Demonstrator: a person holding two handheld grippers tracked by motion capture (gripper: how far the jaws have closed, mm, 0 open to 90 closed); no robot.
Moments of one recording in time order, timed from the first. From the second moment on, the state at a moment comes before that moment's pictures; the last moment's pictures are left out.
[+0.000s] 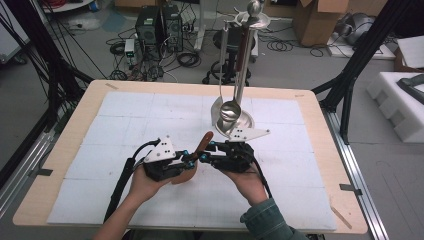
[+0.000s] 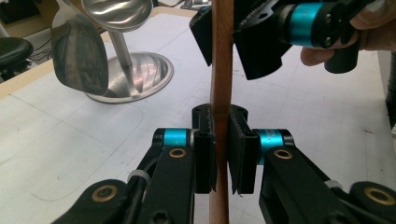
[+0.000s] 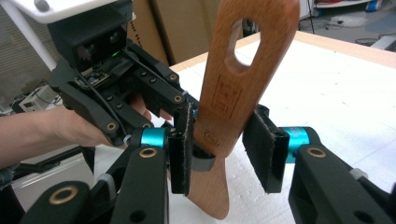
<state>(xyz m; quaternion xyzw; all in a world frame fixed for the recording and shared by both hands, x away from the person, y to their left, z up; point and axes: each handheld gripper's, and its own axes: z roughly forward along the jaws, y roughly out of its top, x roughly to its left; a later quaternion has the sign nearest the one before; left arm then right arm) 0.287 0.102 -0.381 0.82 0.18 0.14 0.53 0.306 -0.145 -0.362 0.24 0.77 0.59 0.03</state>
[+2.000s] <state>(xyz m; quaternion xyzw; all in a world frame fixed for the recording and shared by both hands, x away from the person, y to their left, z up) 0.274 0.091 -0.396 0.82 0.20 0.18 0.51 0.303 -0.140 -0.359 0.25 0.77 0.58 0.06</state>
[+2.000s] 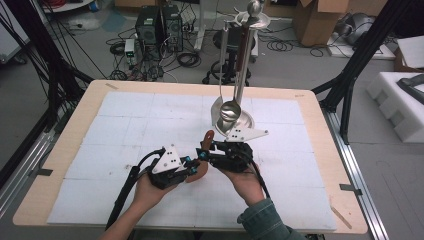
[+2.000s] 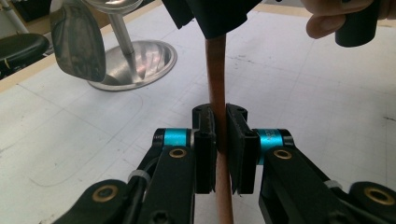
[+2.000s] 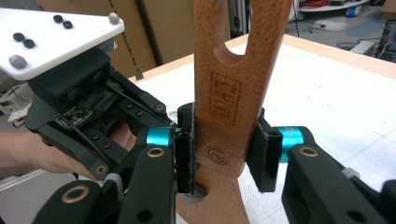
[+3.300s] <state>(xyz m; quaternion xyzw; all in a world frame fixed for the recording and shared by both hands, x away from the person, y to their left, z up) 0.263 0.079 -0.399 0.79 0.25 0.23 0.50 0.292 -0.134 -0.365 0.30 0.76 0.56 0.12</state>
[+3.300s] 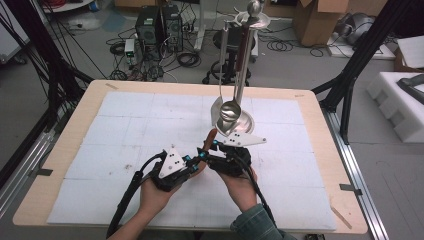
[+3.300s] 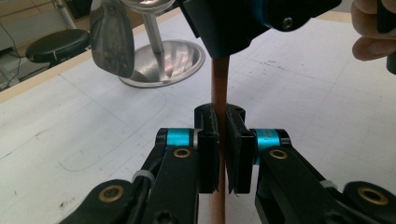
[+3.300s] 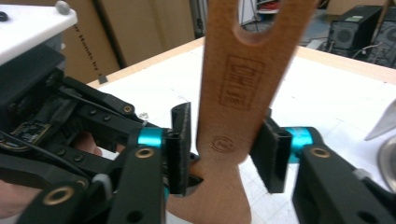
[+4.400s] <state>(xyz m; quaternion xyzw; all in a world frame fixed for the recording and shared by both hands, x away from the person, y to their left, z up) 0.265 0.093 -0.397 0.80 0.24 0.19 0.52 0.296 -0.150 -0.359 0.26 0.78 0.56 0.11</state>
